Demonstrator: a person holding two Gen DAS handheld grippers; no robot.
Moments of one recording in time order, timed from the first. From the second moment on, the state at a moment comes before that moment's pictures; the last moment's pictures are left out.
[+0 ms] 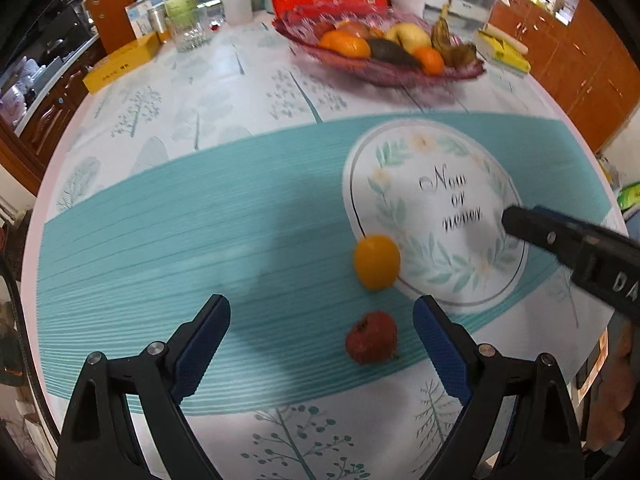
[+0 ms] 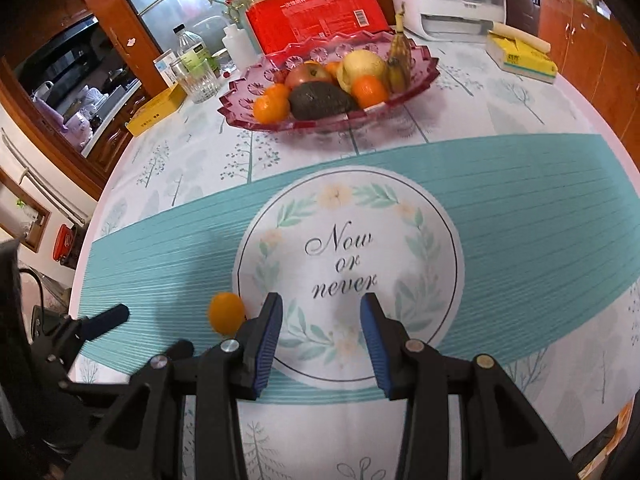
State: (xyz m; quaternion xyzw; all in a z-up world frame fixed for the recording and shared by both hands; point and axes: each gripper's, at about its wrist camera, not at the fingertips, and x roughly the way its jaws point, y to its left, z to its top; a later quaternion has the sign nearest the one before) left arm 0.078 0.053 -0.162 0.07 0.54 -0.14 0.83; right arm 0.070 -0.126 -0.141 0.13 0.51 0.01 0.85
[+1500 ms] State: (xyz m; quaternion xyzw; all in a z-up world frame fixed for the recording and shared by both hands) left arm 0.070 0.137 -0.193 -0.05 0.56 -0.09 0.82; right arm 0.104 -0.027 -0.195 0.06 0.56 0.10 0.82
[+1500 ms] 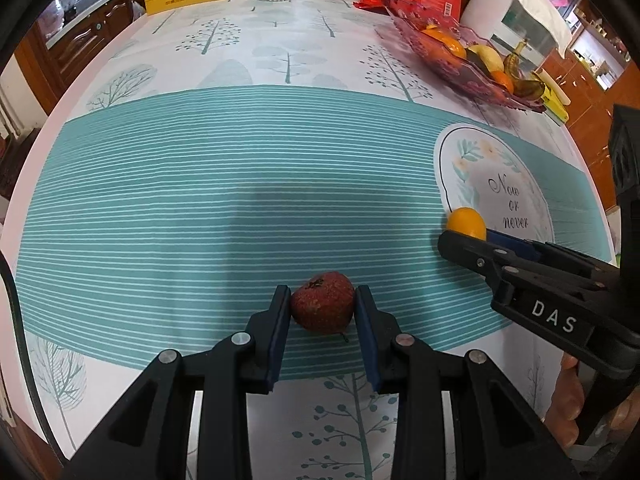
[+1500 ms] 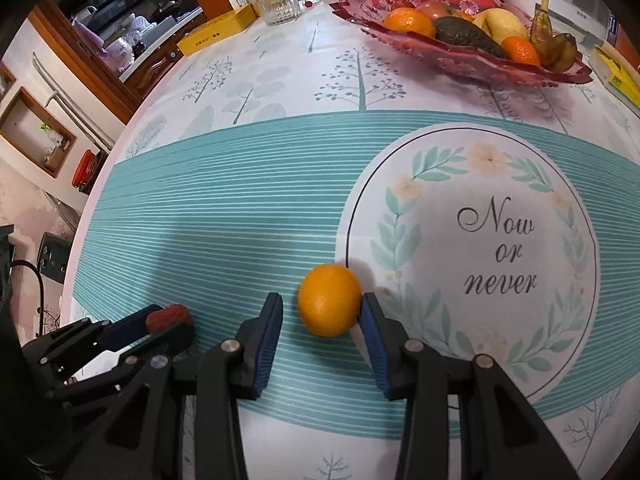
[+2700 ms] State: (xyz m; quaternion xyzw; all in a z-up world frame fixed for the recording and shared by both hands) left arm 0.212 0.012 0.036 0.01 0.41 -0.16 0.90; right arm 0.166 -0.162 0.055 0.02 0.39 0.09 0.92
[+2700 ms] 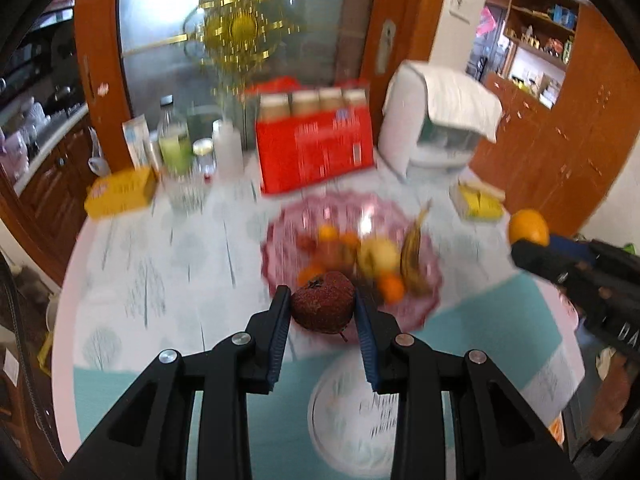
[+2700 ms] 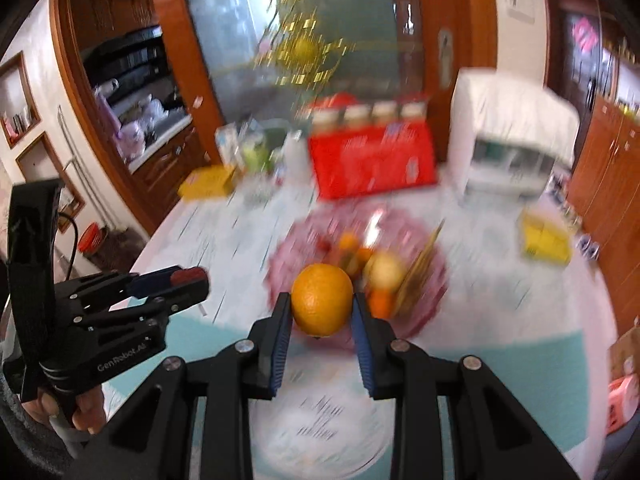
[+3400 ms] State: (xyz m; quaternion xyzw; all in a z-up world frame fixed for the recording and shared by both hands) left arm 0.355 -0.028 -0.054 -0.01 0.47 -0.05 0.88; right arm 0.365 -0.200 -0.041 0.05 0.45 0.09 0.88
